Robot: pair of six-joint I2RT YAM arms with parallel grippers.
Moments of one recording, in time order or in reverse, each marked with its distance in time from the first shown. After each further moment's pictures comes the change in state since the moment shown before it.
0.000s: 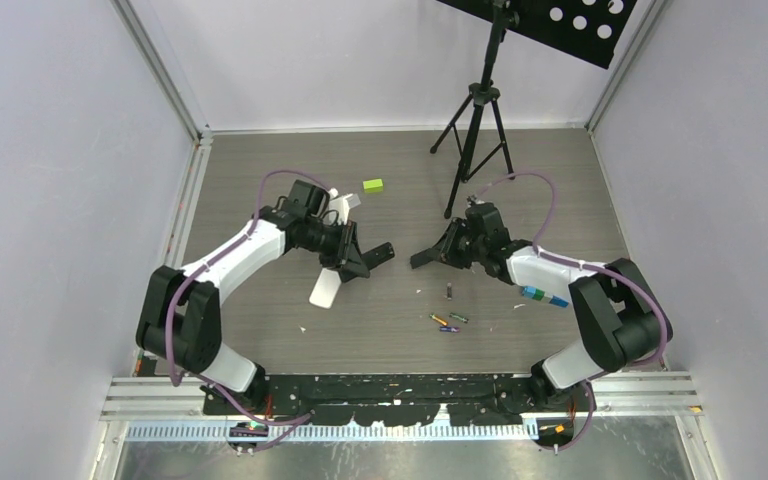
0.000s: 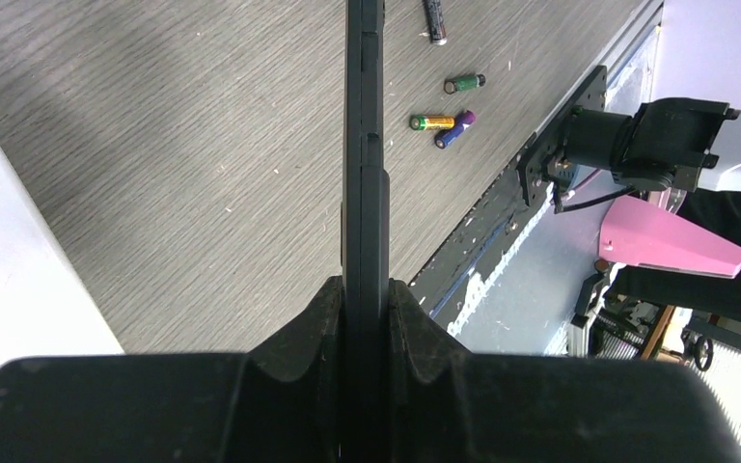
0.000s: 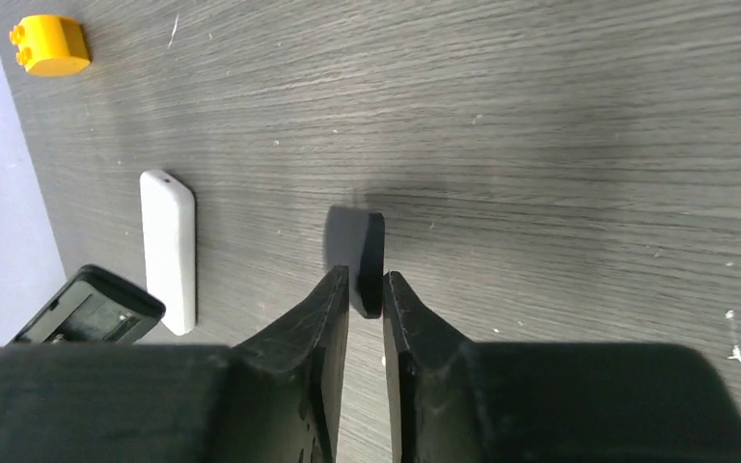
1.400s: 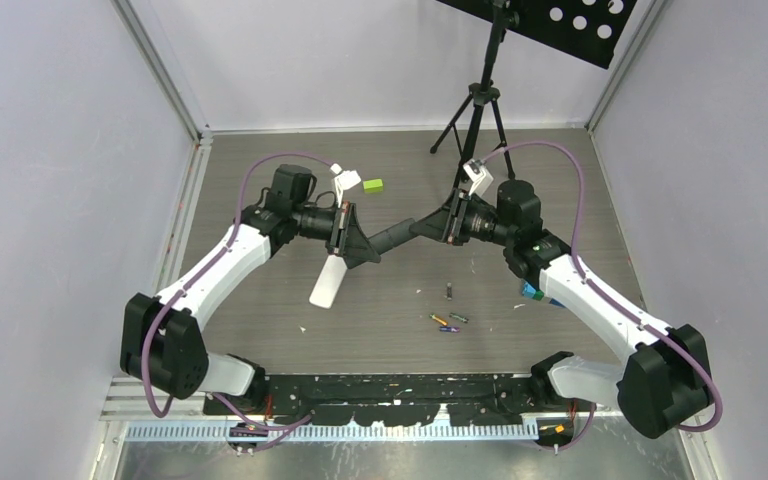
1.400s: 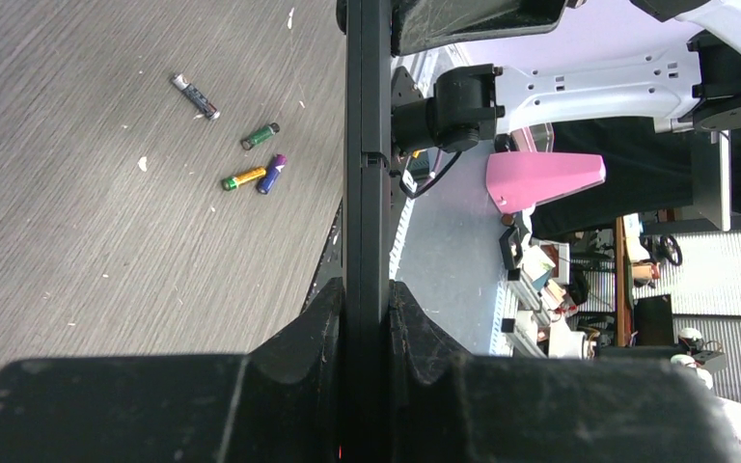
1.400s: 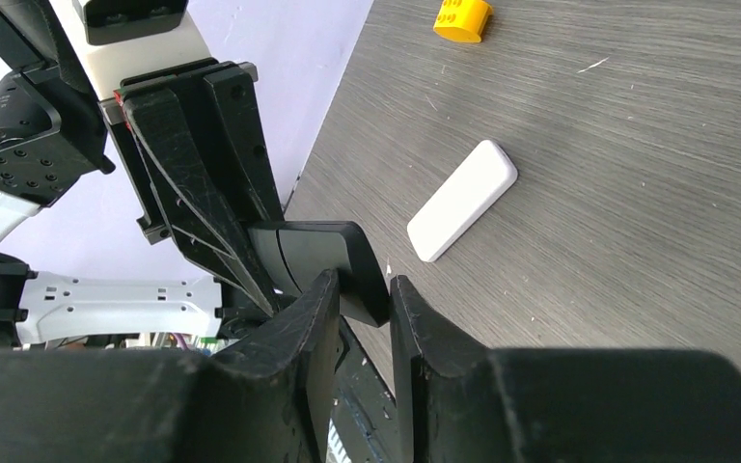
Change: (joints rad) left arm 0.008 -0.138 0.035 0.166 0.352 -0.035; right arm 0.000 -0.330 0.112 0.017 -0.399 -0.042
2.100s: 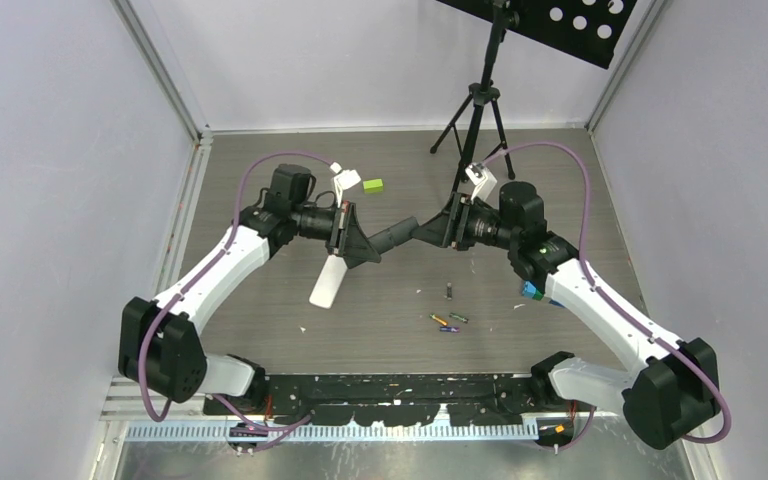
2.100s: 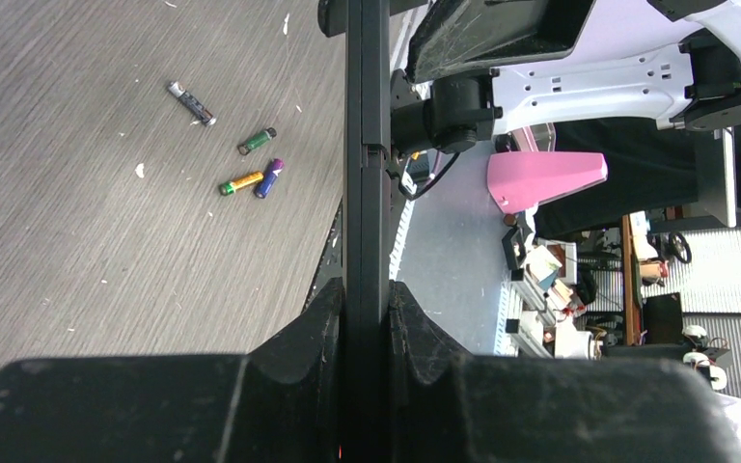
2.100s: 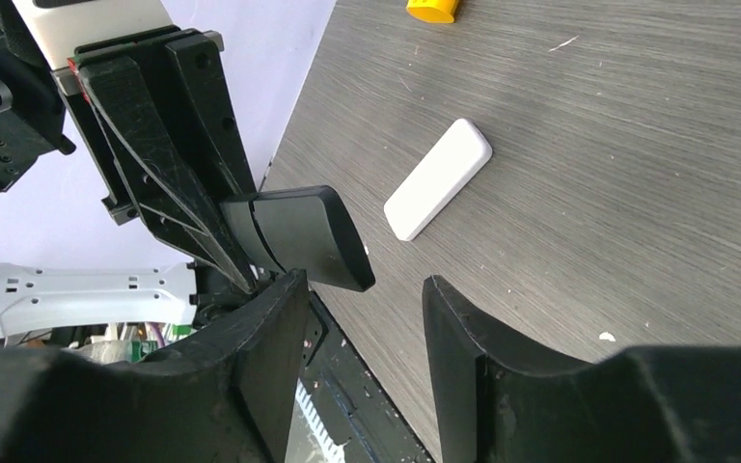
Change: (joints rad) left arm -0.001 -0.019 0.000 0.005 -0.002 0.000; right arm 0.005 -0.054 0.029 -0.161 0.045 -0.078
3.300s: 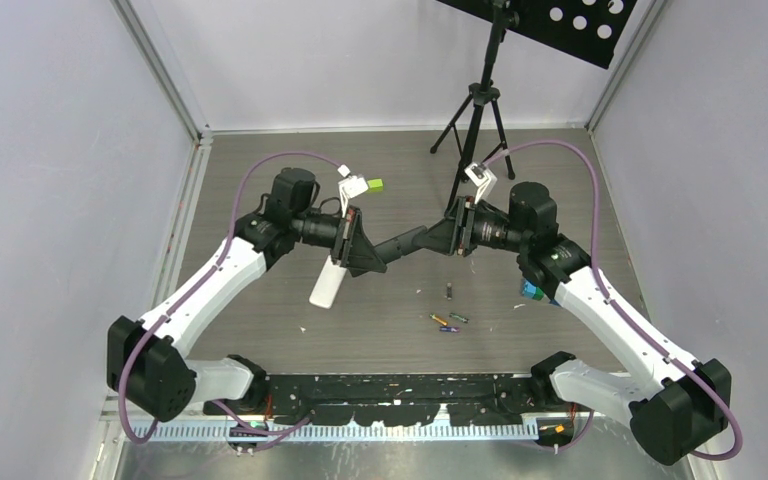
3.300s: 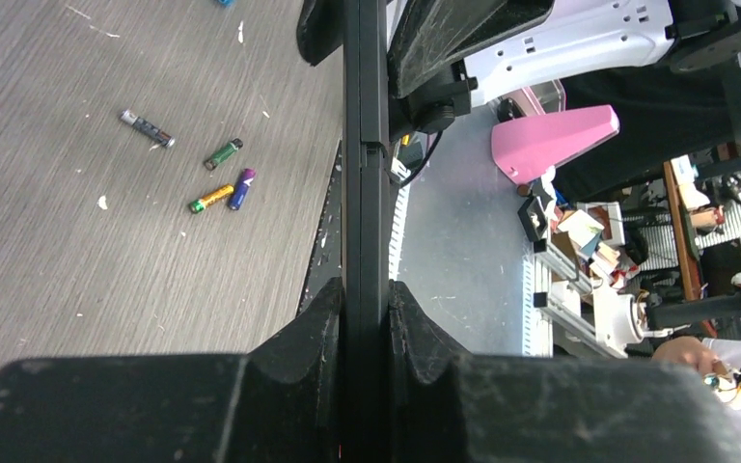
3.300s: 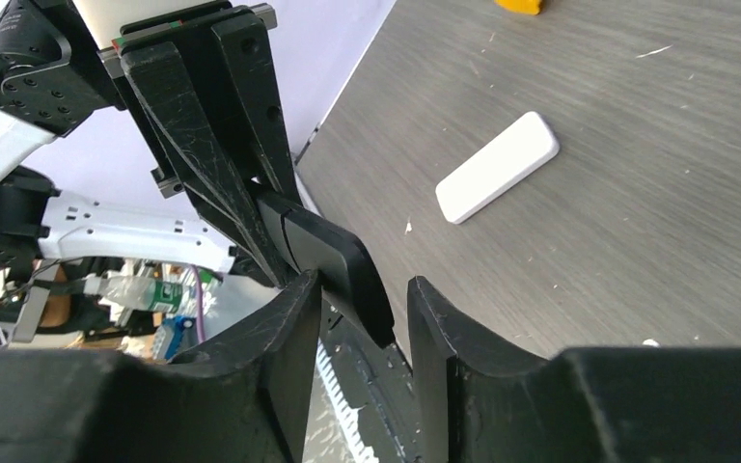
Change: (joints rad) left arm -0.097 -0.097 0.002 0.000 -0.010 0.067; right arm 0.002 -0.080 0.023 -0.029 -0.138 -0.044
